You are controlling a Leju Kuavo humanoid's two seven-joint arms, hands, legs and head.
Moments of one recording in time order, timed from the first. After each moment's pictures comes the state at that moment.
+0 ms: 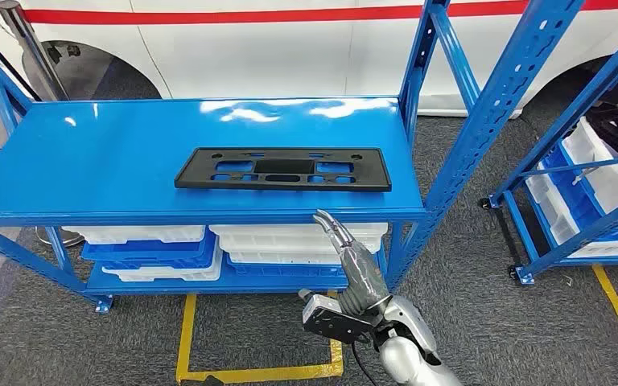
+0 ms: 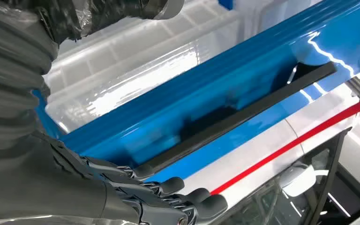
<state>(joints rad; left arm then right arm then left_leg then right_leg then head) -0.10 -0.20 1.03 -0.22 -1.23 -0.01 -0.38 -0.27 -0.01 0.56 -1.38 0.44 -0.19 -0.37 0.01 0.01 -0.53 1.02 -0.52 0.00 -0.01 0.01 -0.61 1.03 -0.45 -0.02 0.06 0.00</state>
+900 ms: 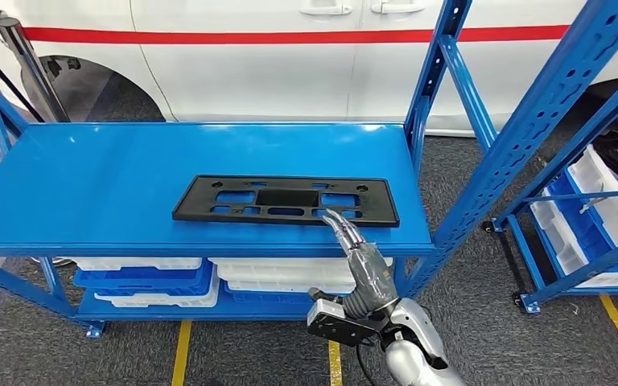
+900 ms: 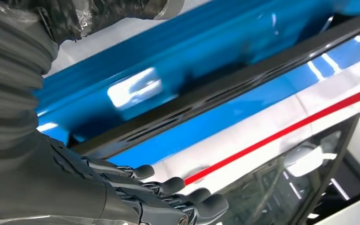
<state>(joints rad) -0.10 -0.20 1.03 -0.22 -1.24 -0.01 -0.37 -0.27 -0.02 0.53 -1.37 0.52 -0.23 -0.38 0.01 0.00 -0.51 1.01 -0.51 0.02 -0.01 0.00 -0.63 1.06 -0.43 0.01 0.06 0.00</state>
